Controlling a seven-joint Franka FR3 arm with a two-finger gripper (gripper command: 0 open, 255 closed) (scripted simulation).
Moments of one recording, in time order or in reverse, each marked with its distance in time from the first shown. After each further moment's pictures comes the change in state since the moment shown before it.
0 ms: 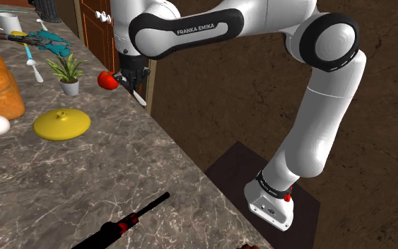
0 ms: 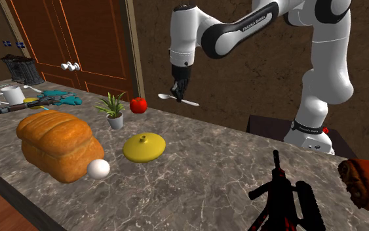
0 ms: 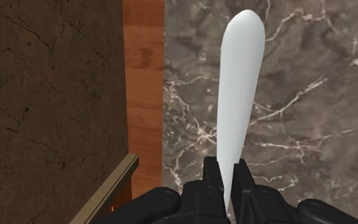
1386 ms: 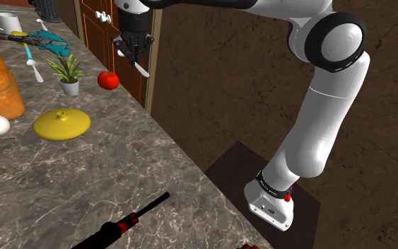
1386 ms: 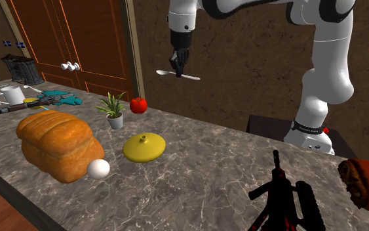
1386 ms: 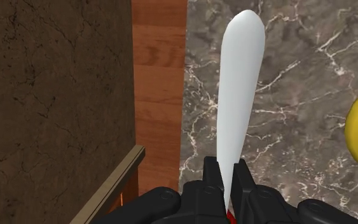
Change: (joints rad) arm 0.010 -0.026 0.011 0.247 0.031 -0.263 -0.066
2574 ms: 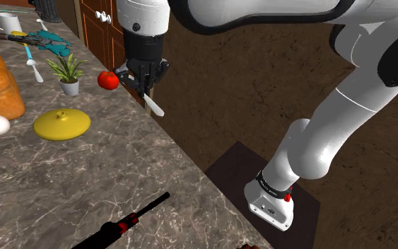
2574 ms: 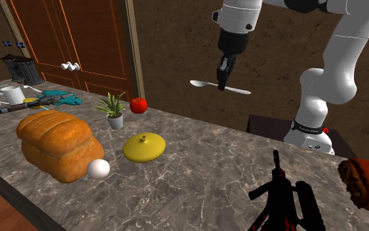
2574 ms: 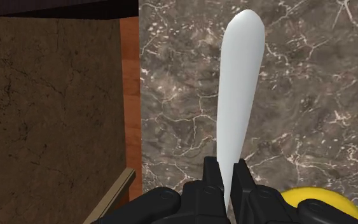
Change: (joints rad) arm 0.126 -0.316 0.133 -0.343 0.126 0.000 0.253
